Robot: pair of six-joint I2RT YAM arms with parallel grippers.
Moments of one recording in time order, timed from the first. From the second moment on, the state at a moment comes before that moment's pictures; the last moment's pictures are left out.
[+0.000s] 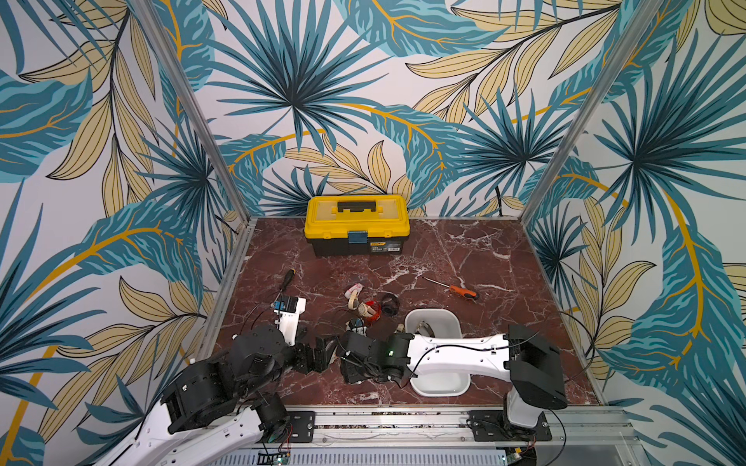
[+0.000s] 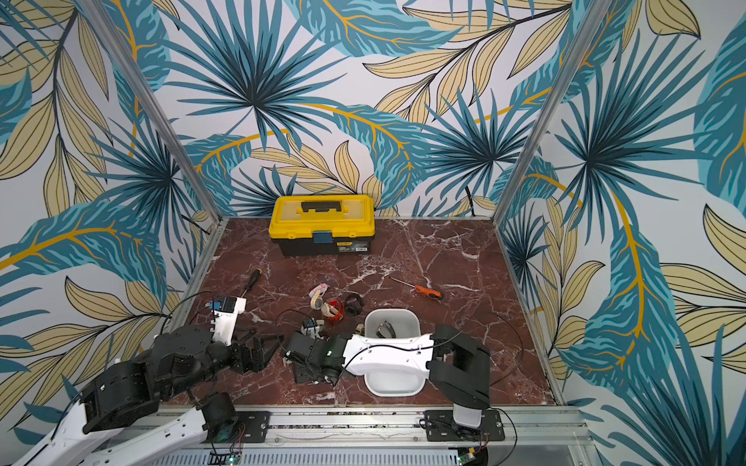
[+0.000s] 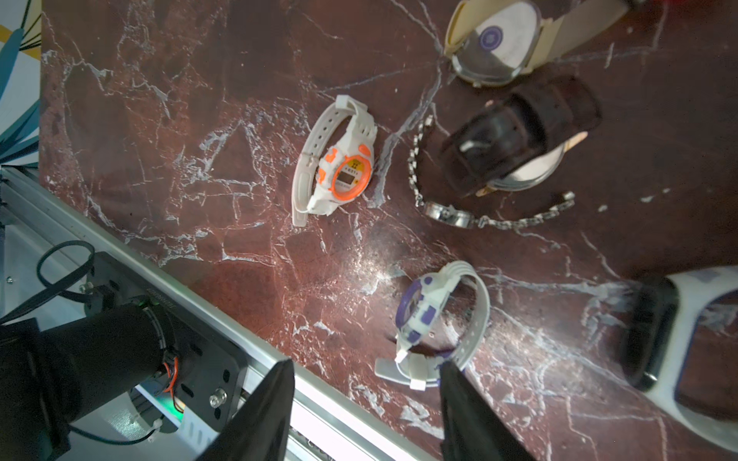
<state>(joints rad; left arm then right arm) -0.92 0.49 0.92 -0.99 -0.14 -0.67 1.28 1.80 1.25 -0.52 0.10 1.00</state>
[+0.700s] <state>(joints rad) -0.92 0.40 1.00 -1.39 0.03 -0.82 1.27 1.80 1.20 -0.48 0.09 1.05</state>
